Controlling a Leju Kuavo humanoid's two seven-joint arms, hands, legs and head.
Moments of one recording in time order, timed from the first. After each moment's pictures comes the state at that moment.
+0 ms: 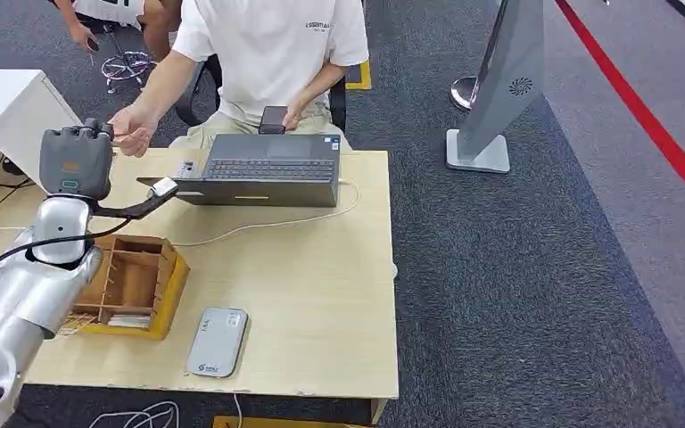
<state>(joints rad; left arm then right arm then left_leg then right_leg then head) -0.75 0.40 -0.44 -0.87 -1.56 0.54 0.25 -0.09 0.06 -0.86 -0.19 1.50 0.00 0.05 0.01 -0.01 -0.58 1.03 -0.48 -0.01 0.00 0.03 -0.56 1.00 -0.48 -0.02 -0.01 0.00</state>
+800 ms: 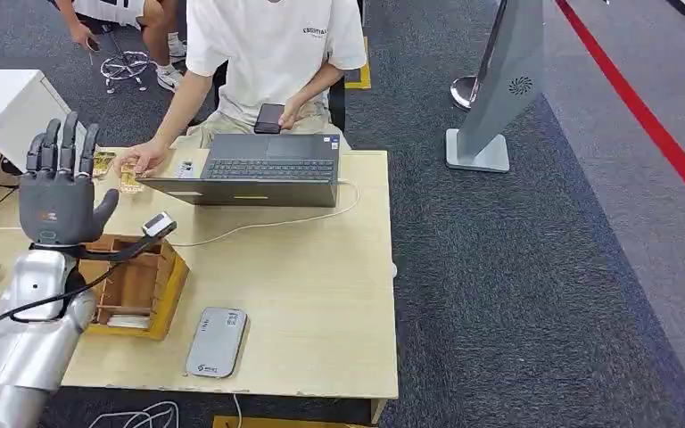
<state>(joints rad) -0.37 0.35 -0.10 -1.28 -1.40 0.67 -0.02 -0.05 0.06 -0.86 -0.19 1.44 -0.01 0.03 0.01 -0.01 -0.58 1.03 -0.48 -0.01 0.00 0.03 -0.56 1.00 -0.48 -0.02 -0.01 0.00</state>
